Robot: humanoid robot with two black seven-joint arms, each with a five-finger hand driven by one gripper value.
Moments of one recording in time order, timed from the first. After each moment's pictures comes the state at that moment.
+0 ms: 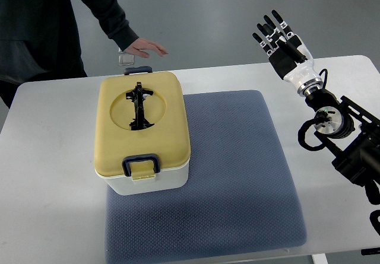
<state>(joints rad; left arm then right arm) 0.00 0.00 -0.14 -0.21 0.00 -0.09 0.01 0.67 -0.20 0.92 0.81 -0.06 0.28 0.35</state>
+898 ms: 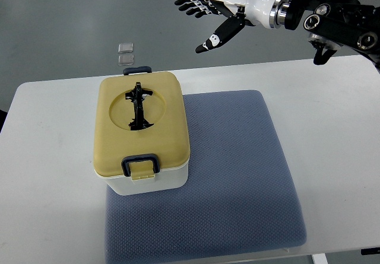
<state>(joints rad) 0.00 0.00 -0.14 -0.21 0.00 -0.09 0.01 1.53 -0.36 -0.14 0.88 -0.69 0.26 0.35</state>
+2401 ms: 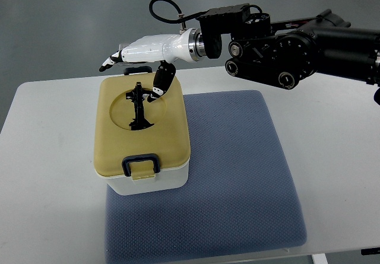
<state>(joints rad) 0.00 0.00 -0.14 -0.21 0.00 -0.09 0.01 1.61 -0.06 -0.28 0.87 -1.02 0.06 0.43</state>
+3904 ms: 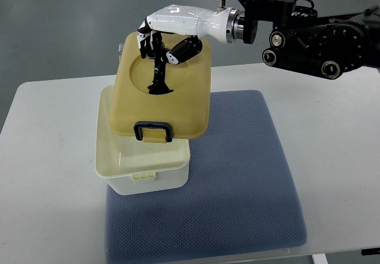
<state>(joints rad) 0.00 0.00 -0.14 -0.22 0.00 -0.09 0.01 1.60 -0.34 -0.25 1.07 -1.01 -0.12 0.48</state>
